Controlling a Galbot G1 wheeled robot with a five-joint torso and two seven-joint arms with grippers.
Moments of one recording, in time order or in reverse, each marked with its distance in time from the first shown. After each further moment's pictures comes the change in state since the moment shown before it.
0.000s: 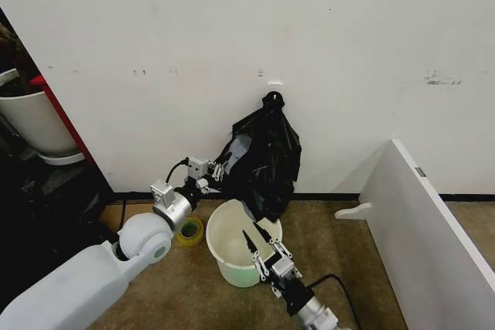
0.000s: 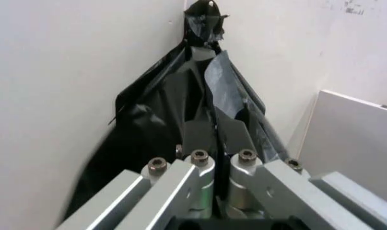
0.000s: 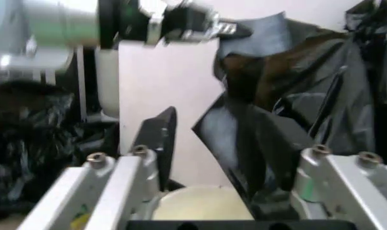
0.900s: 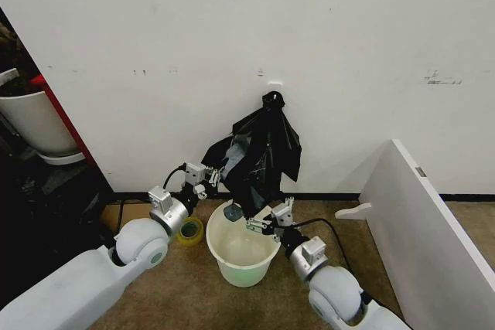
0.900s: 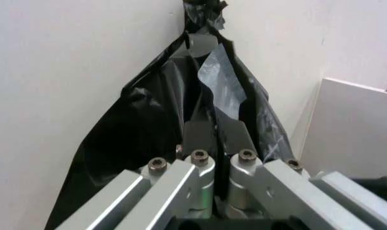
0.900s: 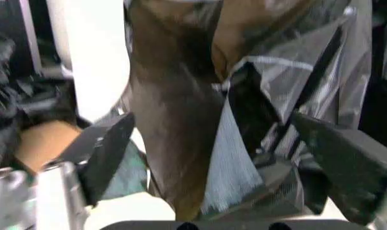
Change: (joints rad) left arm 0.021 0.034 0.004 0.002 0.032 -0.025 0.013; right arm 0.418 -0.105 -0.155 -0.103 0.163 -0.412 0.169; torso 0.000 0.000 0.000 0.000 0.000
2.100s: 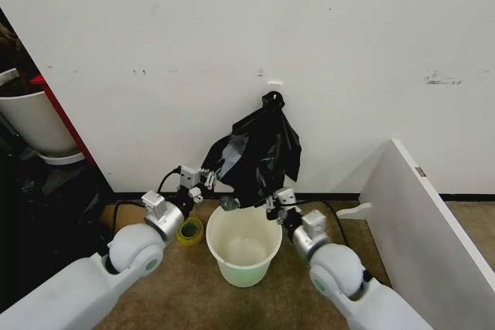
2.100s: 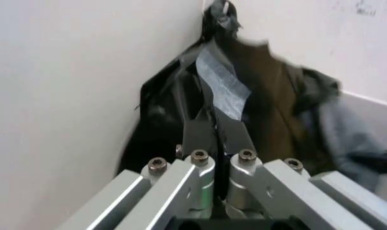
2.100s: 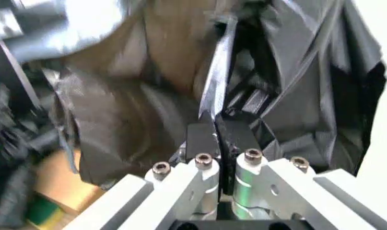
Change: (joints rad) left arm 0.196 -0.001 -0.163 -0.088 0.012 -0.014 -0.013; right arm -0.075 -0.005 0.175 0.160 0.287 -0.135 -0.010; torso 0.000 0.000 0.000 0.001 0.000
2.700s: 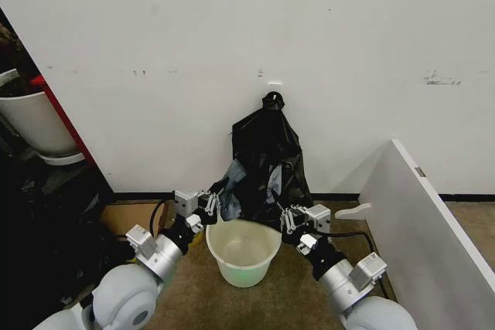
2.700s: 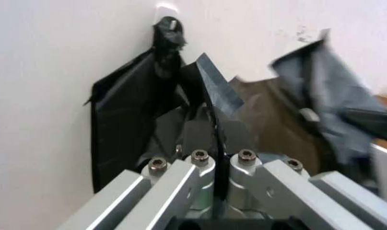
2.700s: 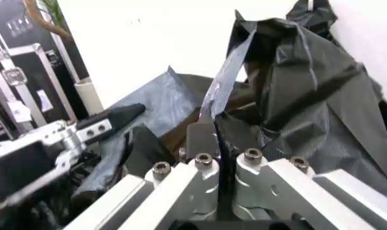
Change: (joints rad) left arm 0.252 -0.006 -0.072 -0.235 0.022 -0.011 -0.019; right arm -0.283 0.041 0.062 0.292 -0.015 0.072 -0.022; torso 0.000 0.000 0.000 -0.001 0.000
